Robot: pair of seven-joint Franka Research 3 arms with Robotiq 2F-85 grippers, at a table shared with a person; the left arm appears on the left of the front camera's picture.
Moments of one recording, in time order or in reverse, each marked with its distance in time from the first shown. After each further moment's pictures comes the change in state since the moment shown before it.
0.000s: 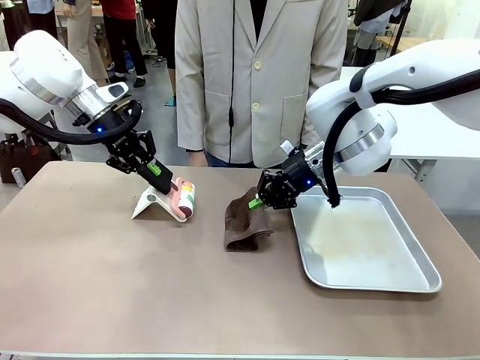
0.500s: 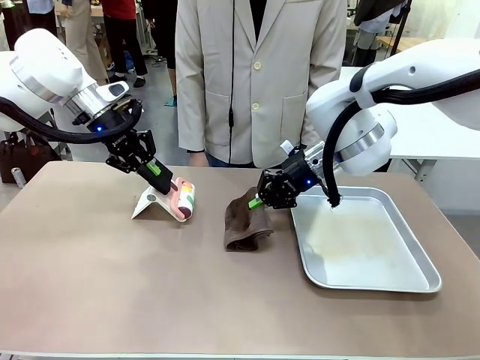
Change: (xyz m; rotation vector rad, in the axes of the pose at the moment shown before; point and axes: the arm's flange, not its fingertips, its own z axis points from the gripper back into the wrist) left arm -0.001 -0.003 0.003 0.005 0.003 -0.009; right arm 0.000 0.001 0.000 0.000 -0.001 0.002
